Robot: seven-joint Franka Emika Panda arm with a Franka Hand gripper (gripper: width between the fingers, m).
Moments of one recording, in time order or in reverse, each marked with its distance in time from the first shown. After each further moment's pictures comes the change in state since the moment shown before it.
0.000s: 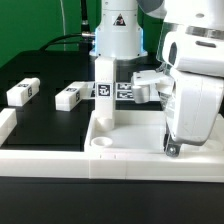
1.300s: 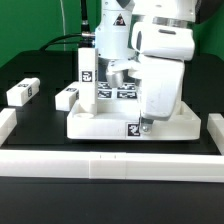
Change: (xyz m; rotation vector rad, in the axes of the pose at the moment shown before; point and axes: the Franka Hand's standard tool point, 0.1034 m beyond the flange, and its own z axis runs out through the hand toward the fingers) arm -0.030 -0.051 -0.001 -0.009 0.022 -0.062
